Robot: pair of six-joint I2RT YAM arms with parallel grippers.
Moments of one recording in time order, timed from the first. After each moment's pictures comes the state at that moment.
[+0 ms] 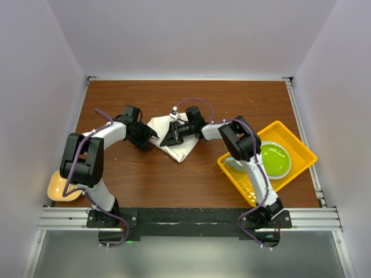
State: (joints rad) left arm -0.20 1.72 1.00 -0.42 0.22 -1.14; right arm 0.60 2.43 1.49 0.35 -1.01 0.86
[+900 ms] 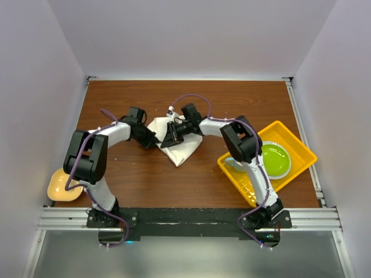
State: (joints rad) left arm -0.23 1.76 0.99 -0.37 0.21 -1.14; right arm 0.61 2.39 1.58 0.03 -0.95 0.60
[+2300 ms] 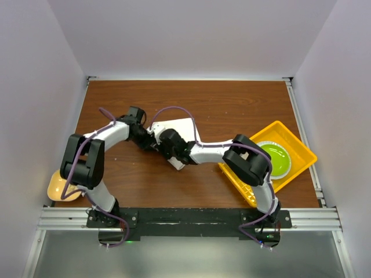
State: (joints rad) left arm -0.25 1.72 1.01 -0.53 0.18 -1.11; right arm 0.99 2.07 1.27 0.13 0.15 0.08
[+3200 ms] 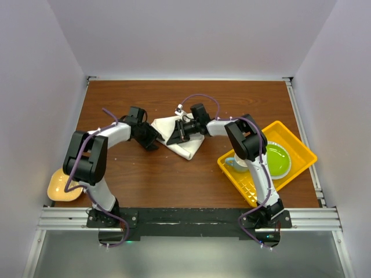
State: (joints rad) left arm -0.24 1.72 0.97 -0.33 0.26 -1.10; right arm 0.55 2.36 1.47 0.16 -0.97 0.62
